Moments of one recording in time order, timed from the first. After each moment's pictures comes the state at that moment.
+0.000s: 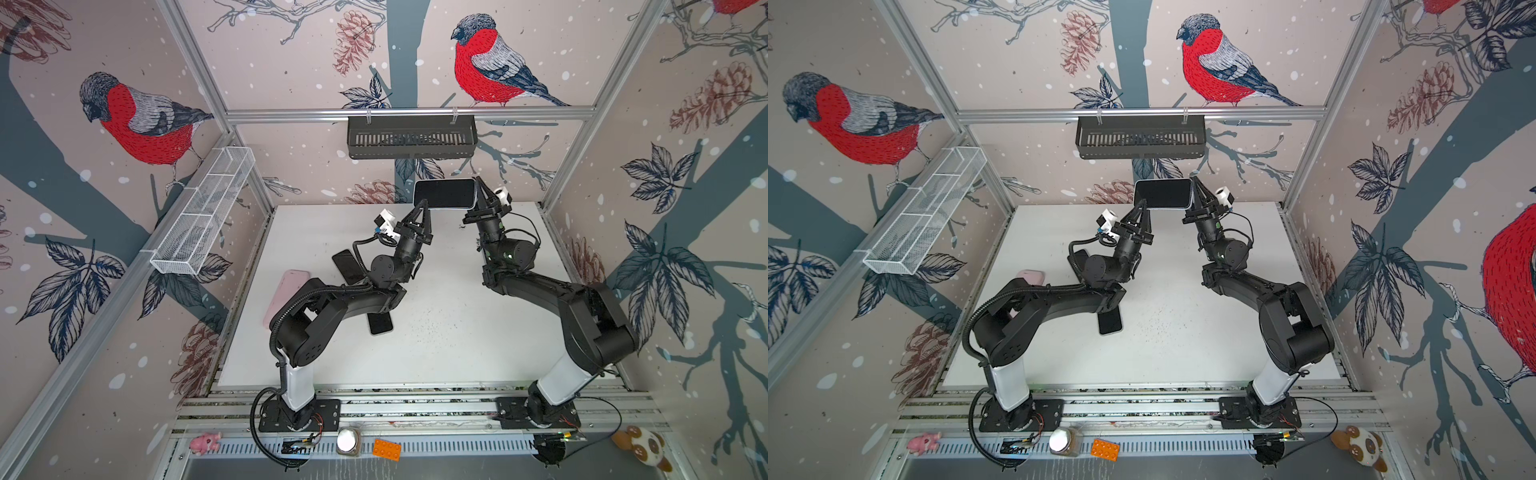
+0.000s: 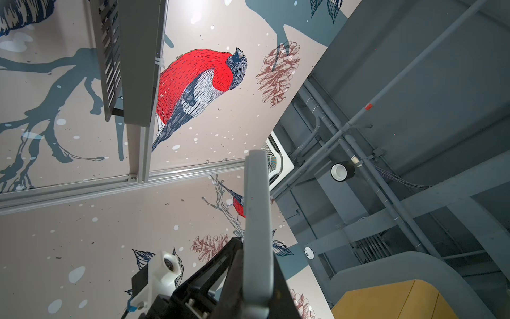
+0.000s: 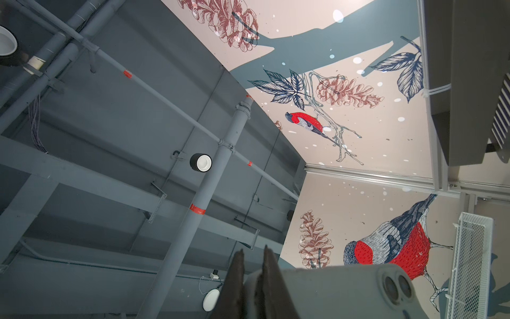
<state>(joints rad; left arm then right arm) -0.80 1.87 1.09 1.49 -0.21 -1.60 0.41 1.67 0.95 1.56 -0.14 2.04</state>
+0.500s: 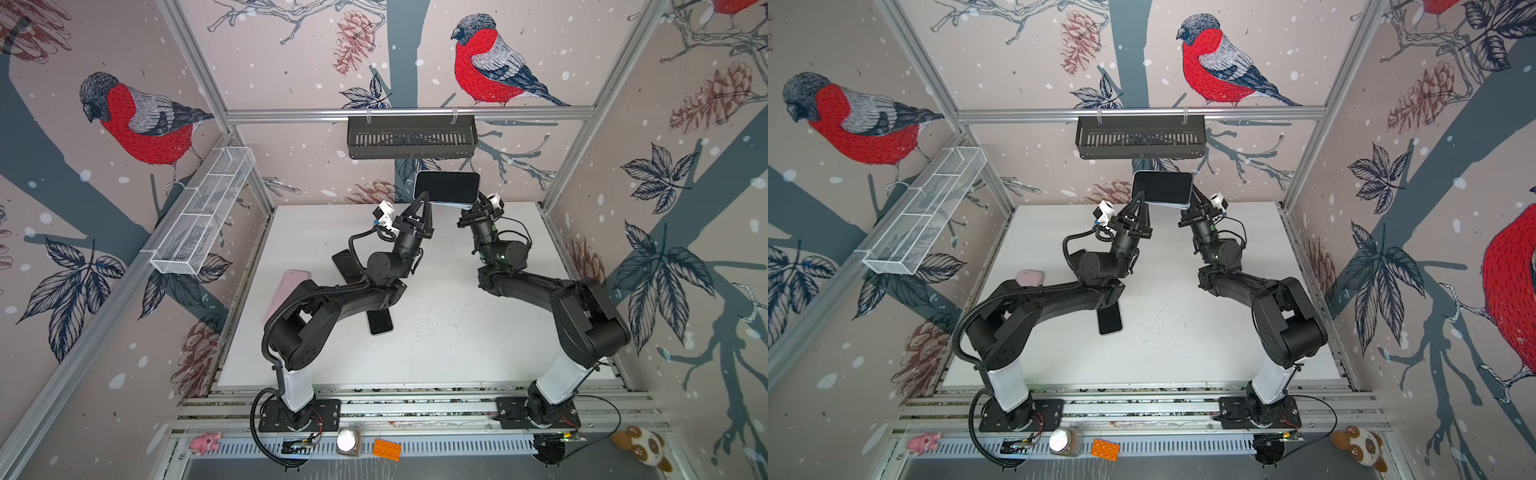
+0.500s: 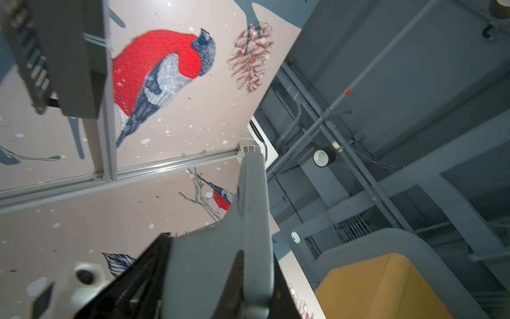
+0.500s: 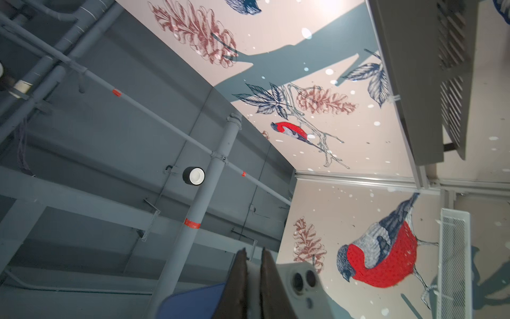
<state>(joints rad) -0.79 1.83 1.13 1.51 -0.14 -1.56 0.44 1.72 0.93 1.56 -0.12 2.05</state>
